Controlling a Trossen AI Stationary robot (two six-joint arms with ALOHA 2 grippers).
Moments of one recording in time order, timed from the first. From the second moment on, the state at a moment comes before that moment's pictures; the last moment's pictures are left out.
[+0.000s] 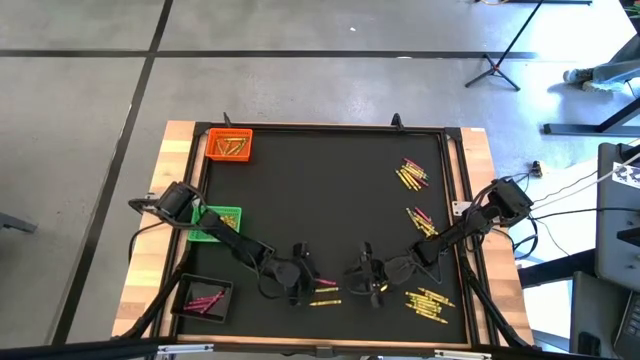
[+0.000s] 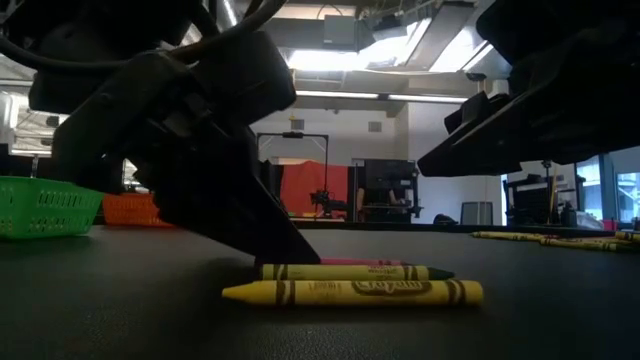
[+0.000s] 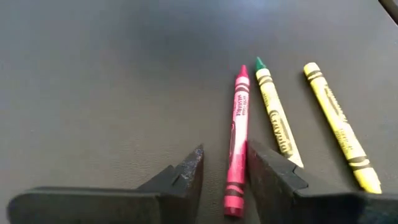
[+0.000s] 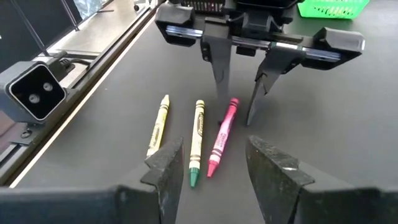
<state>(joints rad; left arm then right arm) -0.45 2.00 0.87 0.44 -0.29 -0.38 0.56 1.77 0.61 0.73 0.28 0.21</state>
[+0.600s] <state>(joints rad) -0.45 1.93 0.87 0.34 -0.24 -0.33 0.56 1.82 0.61 0.75 0.30 0.21</state>
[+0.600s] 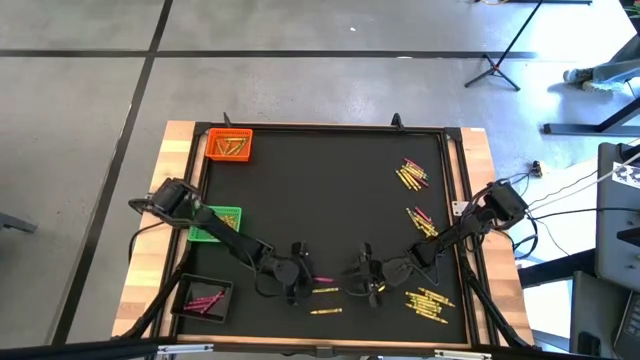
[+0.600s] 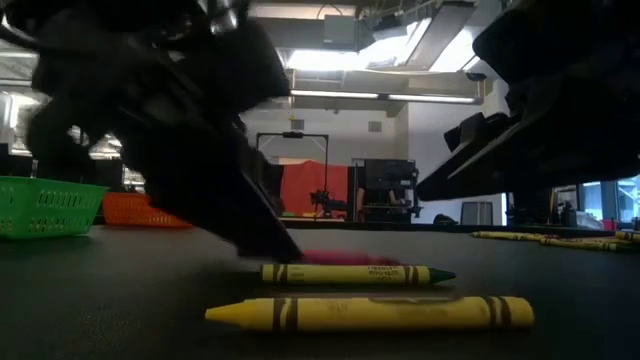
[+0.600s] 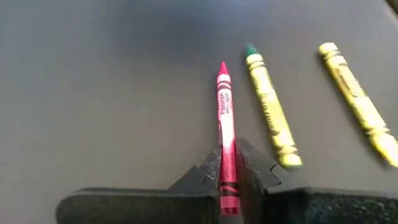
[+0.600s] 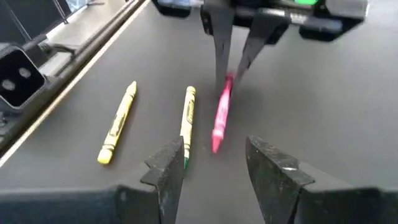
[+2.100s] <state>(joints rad) -1.04 1.24 0.87 -0.88 0.02 -1.58 0.56 1.82 0.61 0.76 0.31 0.21</state>
